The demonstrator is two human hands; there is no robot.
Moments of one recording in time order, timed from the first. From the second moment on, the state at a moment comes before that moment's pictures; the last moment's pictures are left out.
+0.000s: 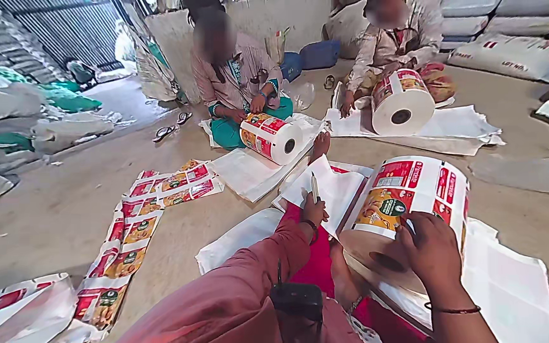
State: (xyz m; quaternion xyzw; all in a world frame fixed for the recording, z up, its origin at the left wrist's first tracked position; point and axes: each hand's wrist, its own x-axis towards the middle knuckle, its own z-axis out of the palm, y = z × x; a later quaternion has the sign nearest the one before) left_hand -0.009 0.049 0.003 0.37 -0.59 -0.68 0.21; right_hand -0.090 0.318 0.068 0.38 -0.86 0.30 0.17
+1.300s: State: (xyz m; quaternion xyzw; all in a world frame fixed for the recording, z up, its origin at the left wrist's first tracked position) left_hand -0.008 0.051 0.001 0.37 -0.59 -0.69 0.22; right_hand -0.090 0.319 0.066 0.39 -0.85 0.30 0.18
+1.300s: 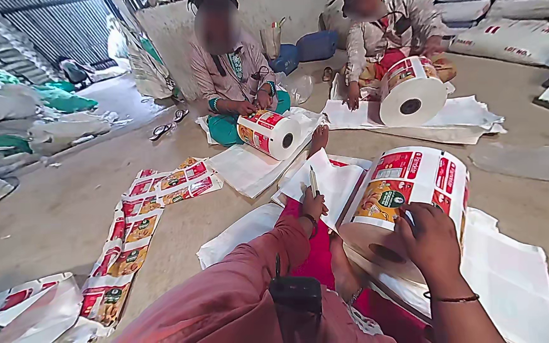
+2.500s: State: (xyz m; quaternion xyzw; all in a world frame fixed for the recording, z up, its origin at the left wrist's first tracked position) left_hand 0.008 0.130 0.055 0.08 -0.77 -0.57 0.29; right_hand -0.056 0.327 0.098 0.34 -0.77 0.52 0.09
